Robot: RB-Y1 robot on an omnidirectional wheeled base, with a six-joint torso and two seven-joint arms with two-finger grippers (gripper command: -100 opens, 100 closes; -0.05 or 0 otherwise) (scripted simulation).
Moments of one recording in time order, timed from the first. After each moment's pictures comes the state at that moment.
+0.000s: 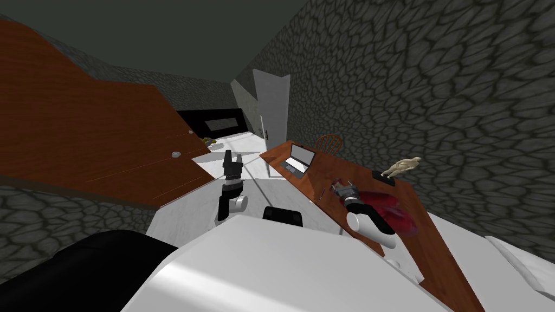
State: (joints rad) left arm 0.51 -0.02 0.04 -2.22 0.06 -0.54 -0.08; right arm 0.42 -0.20 -0.25 -1.95 -0.30 0.35 -0.69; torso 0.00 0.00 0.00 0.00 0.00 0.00
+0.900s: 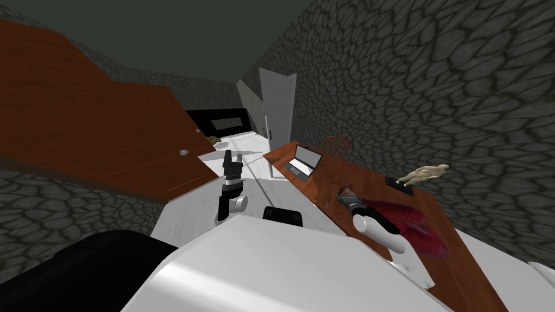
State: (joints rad) left arm 0.51 -0.02 0.04 -2.22 0.06 -0.54 -0.08; right arm 0.39 -0.22 -0.34 -1.85 -0.34 0.57 -0.90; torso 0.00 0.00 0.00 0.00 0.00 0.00
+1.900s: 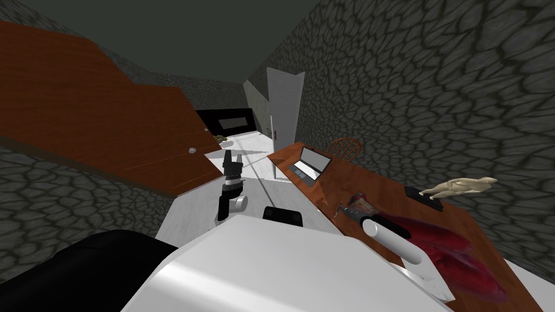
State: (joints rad) left arm 0.51 -0.02 0.04 -2.22 0.06 -0.54 -0.08; right arm 0.38 -0.25 -0.44 -1.72 -0.41 0.84 -1.16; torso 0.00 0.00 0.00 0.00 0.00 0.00
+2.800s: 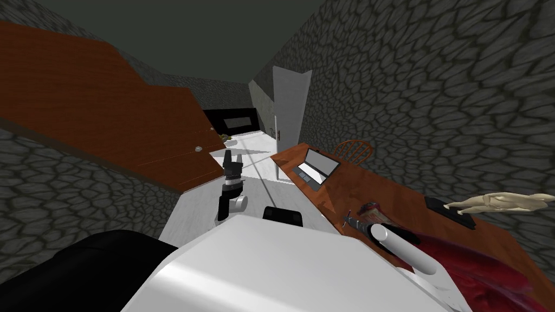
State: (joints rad) left arm 0.51 -0.02 0.04 -2.22 0.06 -0.54 -0.08; right arm 0.36 -0.27 -0.52 -1.61 -0.45 1.07 -1.37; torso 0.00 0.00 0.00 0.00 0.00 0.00
